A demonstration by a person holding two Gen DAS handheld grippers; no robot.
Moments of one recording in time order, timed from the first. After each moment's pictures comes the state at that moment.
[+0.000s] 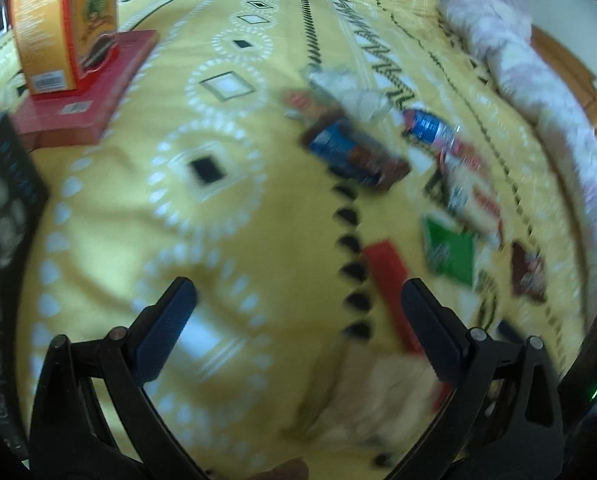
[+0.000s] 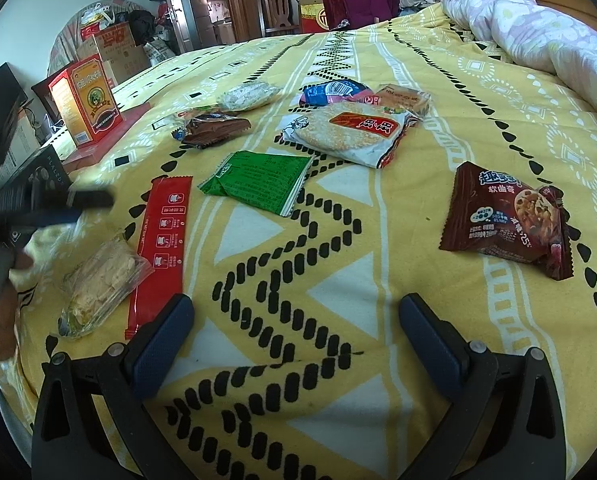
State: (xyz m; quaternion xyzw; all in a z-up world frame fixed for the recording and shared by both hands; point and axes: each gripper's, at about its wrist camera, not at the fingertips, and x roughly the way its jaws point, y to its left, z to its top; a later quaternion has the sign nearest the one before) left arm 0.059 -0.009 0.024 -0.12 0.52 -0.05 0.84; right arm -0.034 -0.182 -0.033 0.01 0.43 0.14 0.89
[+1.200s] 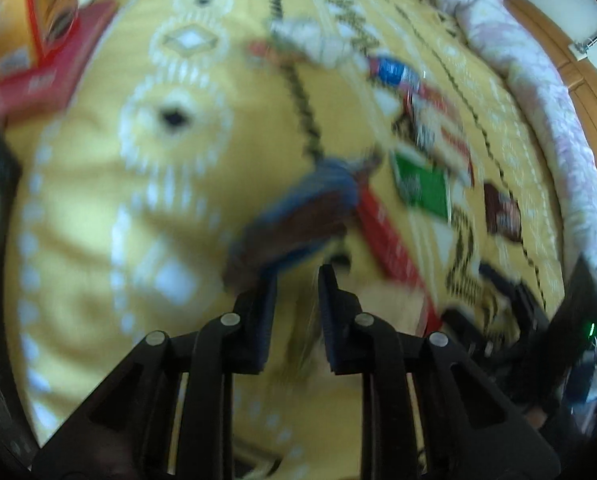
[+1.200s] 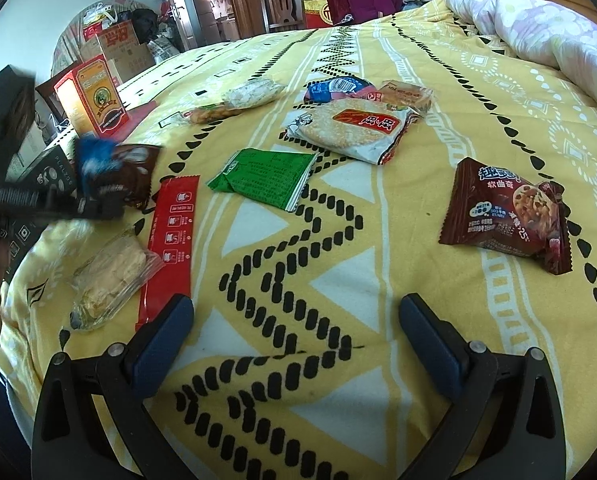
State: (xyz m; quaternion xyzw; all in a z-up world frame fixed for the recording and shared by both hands) left arm 0.032 0.000 0.017 -0.13 0.57 -0.15 0.80; right arm -0.036 -0.186 -0.027 0.00 0.44 0.15 0.89
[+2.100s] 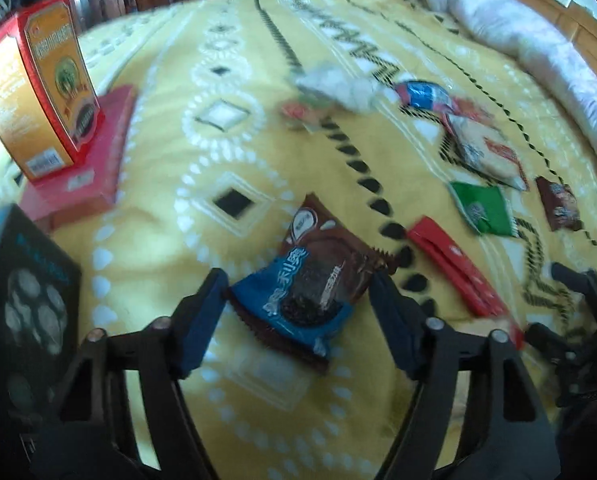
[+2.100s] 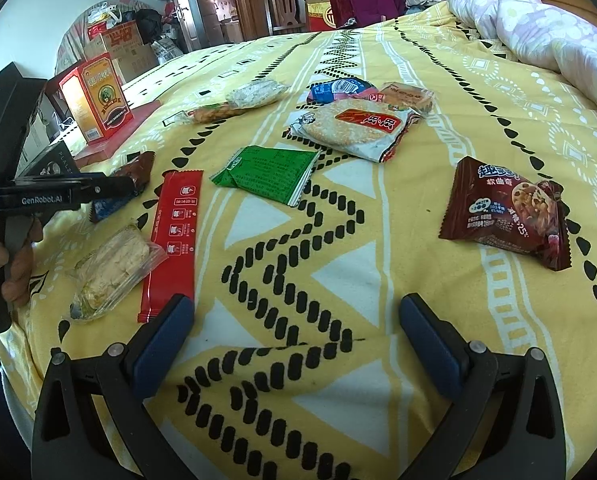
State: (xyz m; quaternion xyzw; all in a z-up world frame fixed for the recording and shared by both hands) left arm 0.065 -0.005 0.020 0.00 0.50 -0.10 0.86; right arm -0.041 -0.187 -0.029 0.01 0.43 0.15 0.89
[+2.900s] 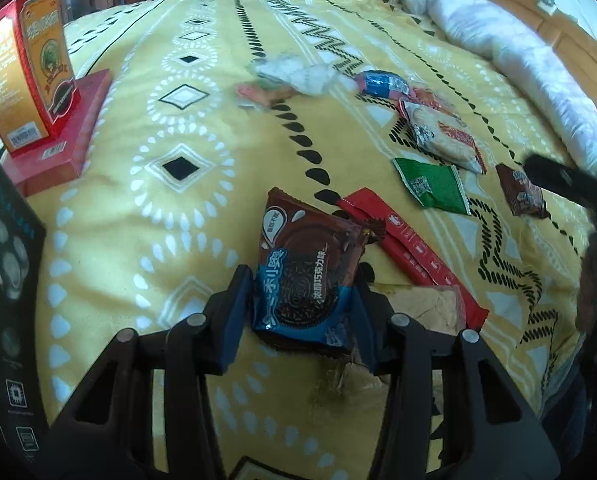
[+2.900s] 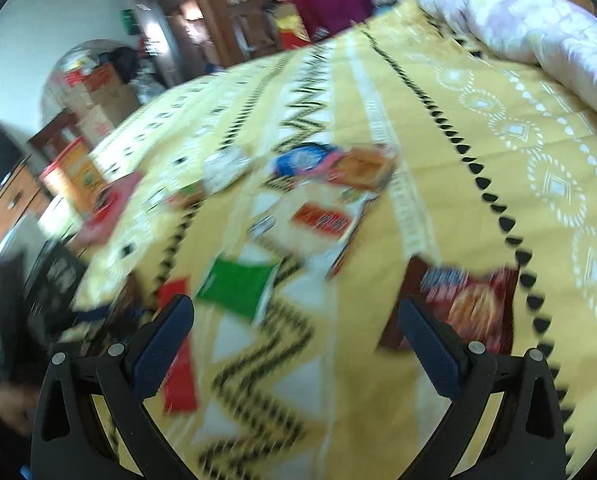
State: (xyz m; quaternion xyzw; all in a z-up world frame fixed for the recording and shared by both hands) left arm 0.037 -0.019 0.014 -0.03 0.49 -0.13 0.86; right arm 0.031 -0.232 0.032 0.10 0.44 0.13 0.88
